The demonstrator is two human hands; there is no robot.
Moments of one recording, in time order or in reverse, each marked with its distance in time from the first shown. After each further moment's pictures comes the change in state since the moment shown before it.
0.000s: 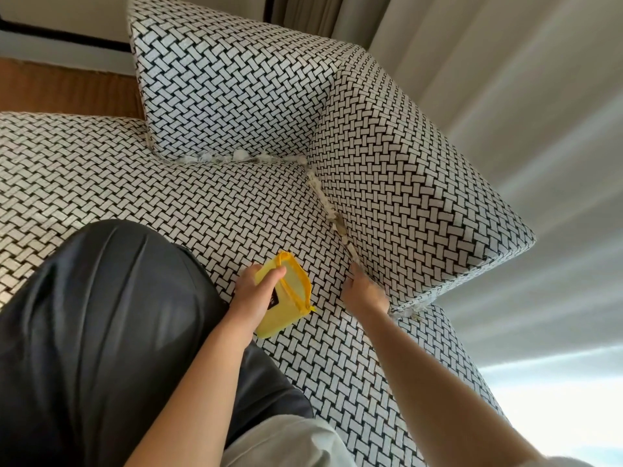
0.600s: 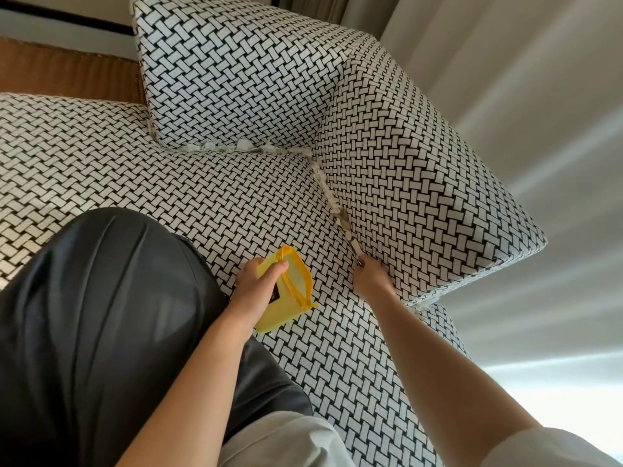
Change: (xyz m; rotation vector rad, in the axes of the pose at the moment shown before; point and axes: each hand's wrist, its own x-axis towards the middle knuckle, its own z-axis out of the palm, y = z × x) left_hand 0.005 -0.002 0.000 -0.006 0.009 -0.023; right_hand 0.029 0.000 -0.009 0.204 -0.051 0.079
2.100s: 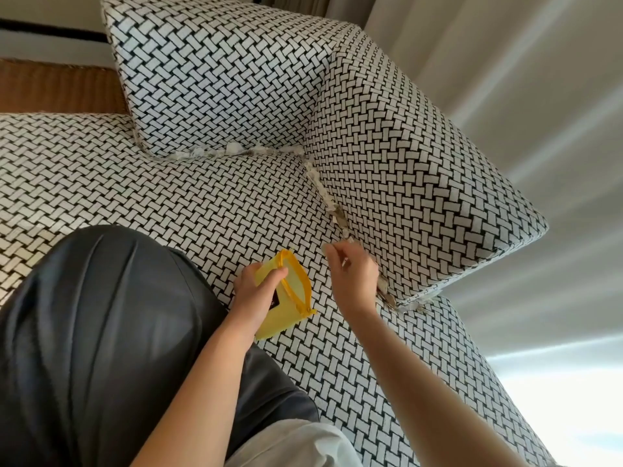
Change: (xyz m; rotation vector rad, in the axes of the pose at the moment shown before) left_hand -0.003 0.006 0.004 0.037 0.002 -0.008; right_hand -0.072 -0.037 -0.005 0.481 0.513 -0.551
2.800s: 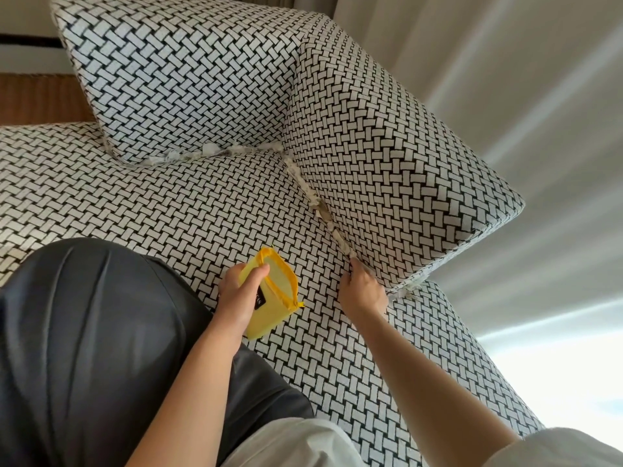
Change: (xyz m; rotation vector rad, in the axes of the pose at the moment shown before) left_hand 0.000 0.000 0.000 -0.041 -0.003 -0.010; right_hand -0.012 0.067 -0.005 -0.566 -0.299 0.467
